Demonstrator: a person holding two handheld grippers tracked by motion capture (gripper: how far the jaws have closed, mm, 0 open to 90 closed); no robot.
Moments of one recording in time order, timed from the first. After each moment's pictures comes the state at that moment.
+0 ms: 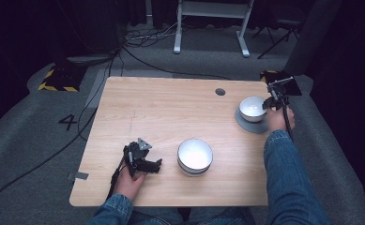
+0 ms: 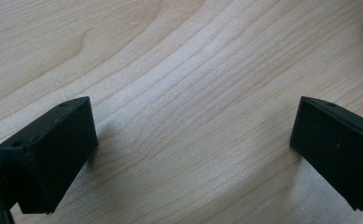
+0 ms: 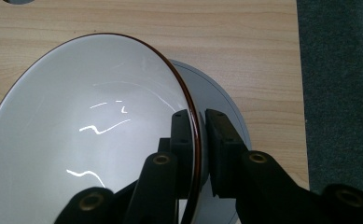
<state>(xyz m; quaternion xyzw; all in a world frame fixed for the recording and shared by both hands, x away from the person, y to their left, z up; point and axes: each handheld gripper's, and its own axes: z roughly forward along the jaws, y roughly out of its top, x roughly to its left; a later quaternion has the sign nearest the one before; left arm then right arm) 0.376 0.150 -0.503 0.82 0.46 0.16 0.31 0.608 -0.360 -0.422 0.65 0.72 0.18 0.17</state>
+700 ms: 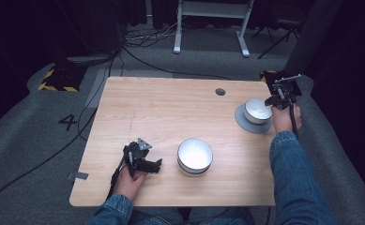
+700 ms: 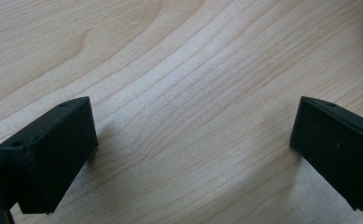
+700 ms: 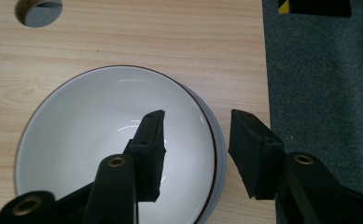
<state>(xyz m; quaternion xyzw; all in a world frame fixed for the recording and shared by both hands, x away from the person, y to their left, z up) 0.376 0.150 -0.503 0.82 0.46 0.16 0.31 0.591 -0.366 -0.395 0.63 0.72 0.20 0.21</state>
